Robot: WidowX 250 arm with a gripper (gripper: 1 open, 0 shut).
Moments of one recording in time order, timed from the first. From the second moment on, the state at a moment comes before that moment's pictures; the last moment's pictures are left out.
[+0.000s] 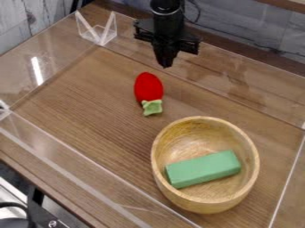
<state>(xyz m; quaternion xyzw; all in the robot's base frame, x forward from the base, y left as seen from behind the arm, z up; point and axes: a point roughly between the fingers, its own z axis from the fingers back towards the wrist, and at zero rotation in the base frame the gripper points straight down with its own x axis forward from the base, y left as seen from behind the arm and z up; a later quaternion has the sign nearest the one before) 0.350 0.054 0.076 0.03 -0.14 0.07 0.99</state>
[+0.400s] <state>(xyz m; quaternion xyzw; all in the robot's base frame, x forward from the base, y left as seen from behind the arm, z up) 0.345 0.066 0.074 0.04 -0.13 0.07 0.99</state>
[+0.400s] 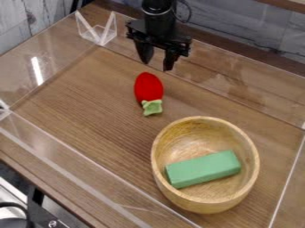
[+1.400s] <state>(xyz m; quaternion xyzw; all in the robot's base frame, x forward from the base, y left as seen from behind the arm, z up) 0.350 0.009 0.069 0.04 -0.13 0.04 0.99</state>
